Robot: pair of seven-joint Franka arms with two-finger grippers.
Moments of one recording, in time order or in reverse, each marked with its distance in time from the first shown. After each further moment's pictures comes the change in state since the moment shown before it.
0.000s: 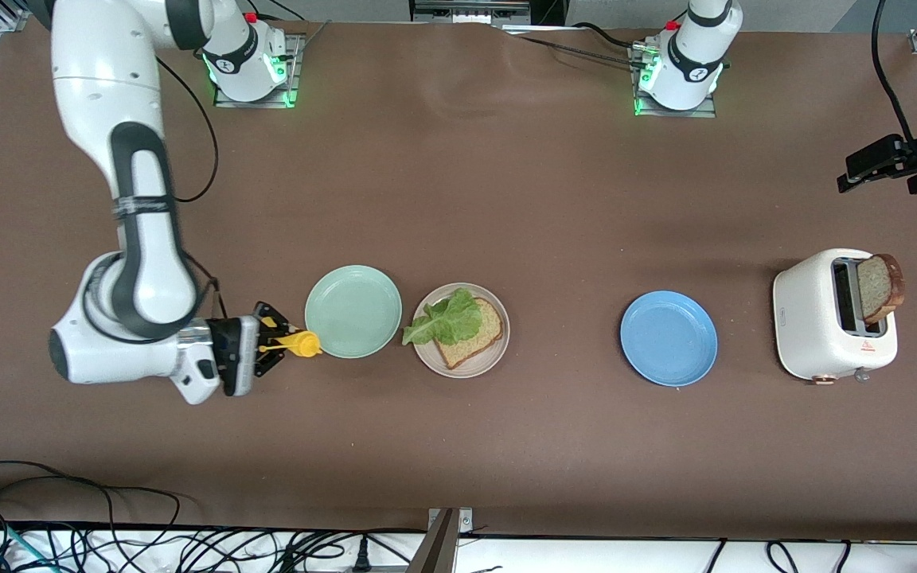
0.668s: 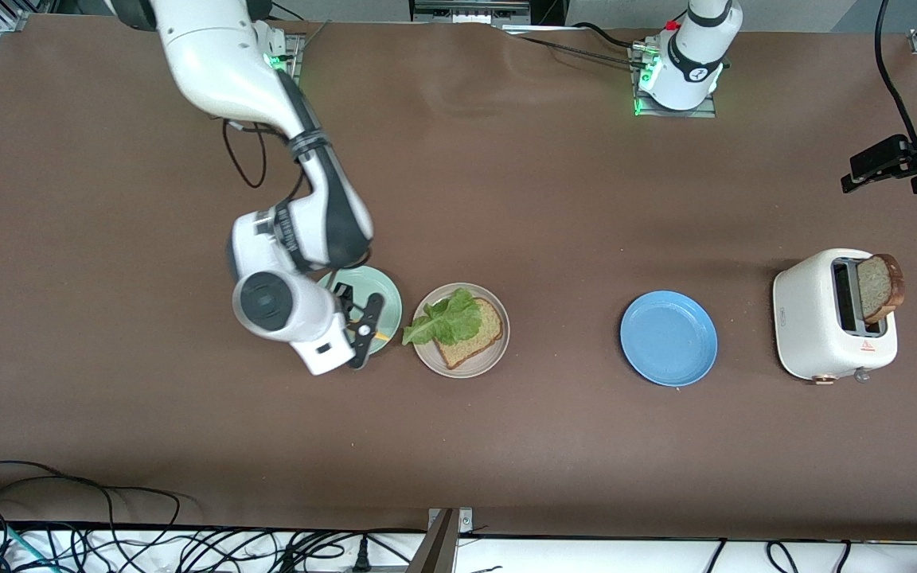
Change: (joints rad) left arm 0.011 0.000 0.002 0.000 0.000 0.000 0.000; right arm 0.311 0.001 -0.022 0.066 -0.581 0.079 0.477
